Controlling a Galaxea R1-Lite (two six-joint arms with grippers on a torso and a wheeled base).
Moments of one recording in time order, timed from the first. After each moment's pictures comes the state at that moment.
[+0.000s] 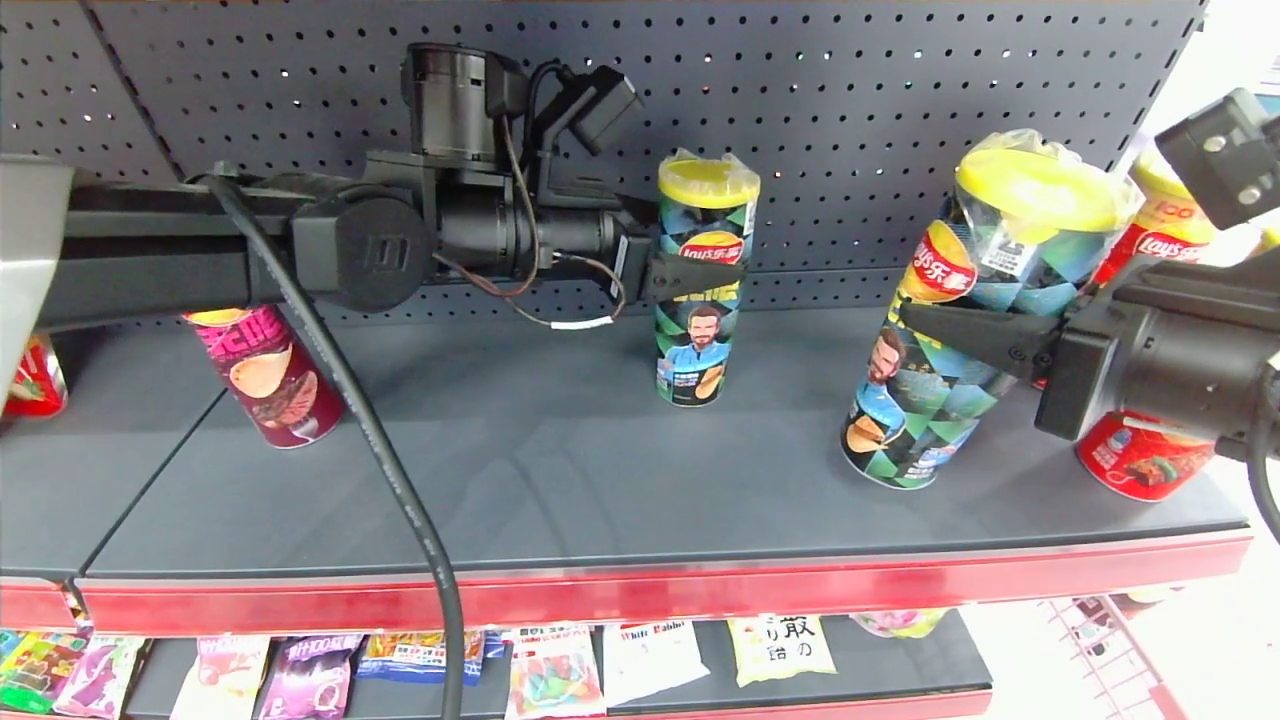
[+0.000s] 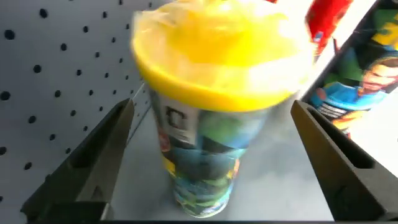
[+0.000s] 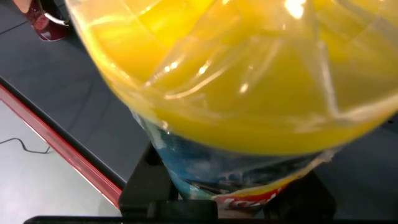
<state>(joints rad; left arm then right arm) -0.51 2.06 -1.76 -0.10 -0.66 0.26 0.54 1.30 -0.85 -0.33 0.08 -0.13</state>
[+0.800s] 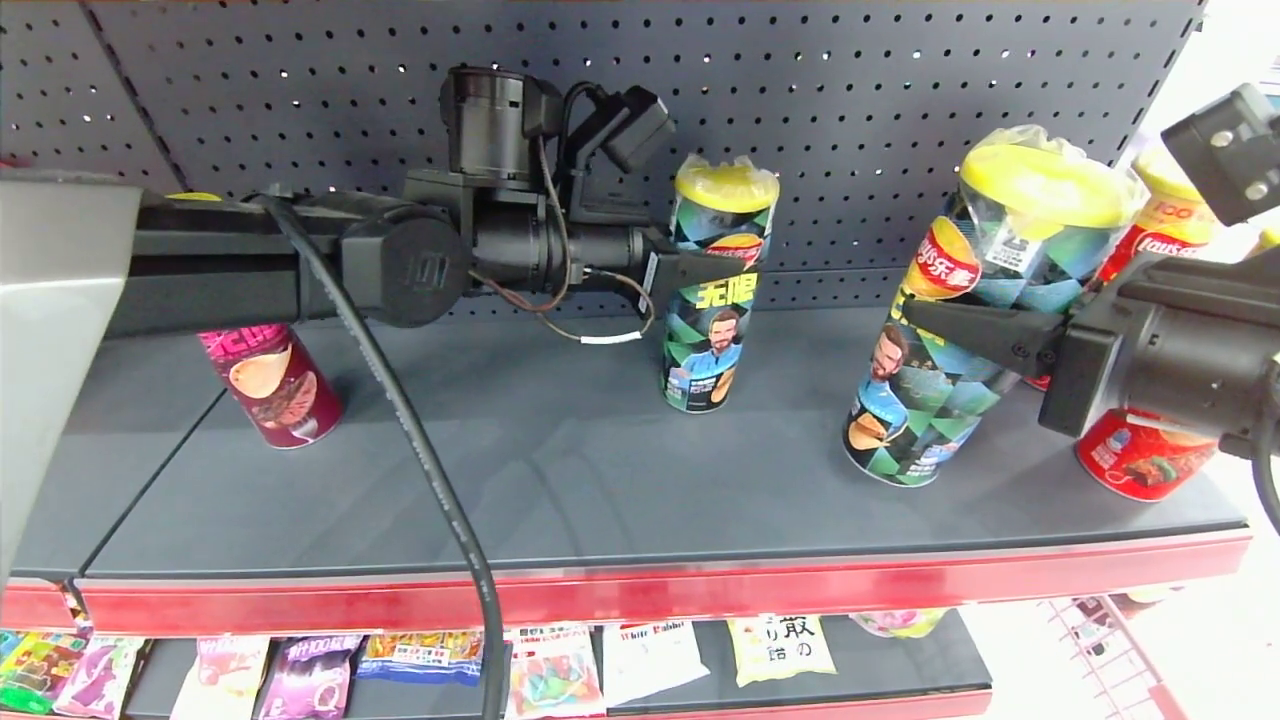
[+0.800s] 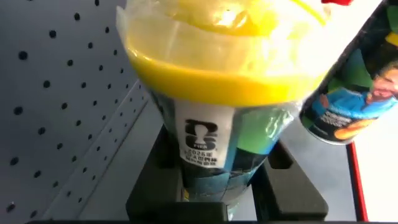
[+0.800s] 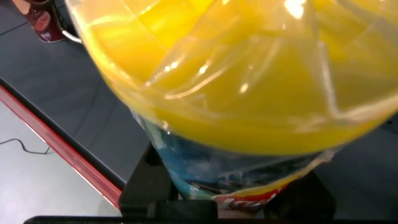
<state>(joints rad) -0.55 2.09 -1.76 -0.11 -0.66 0.26 0.53 1.30 -0.86 -0.33 0.08 -0.13</state>
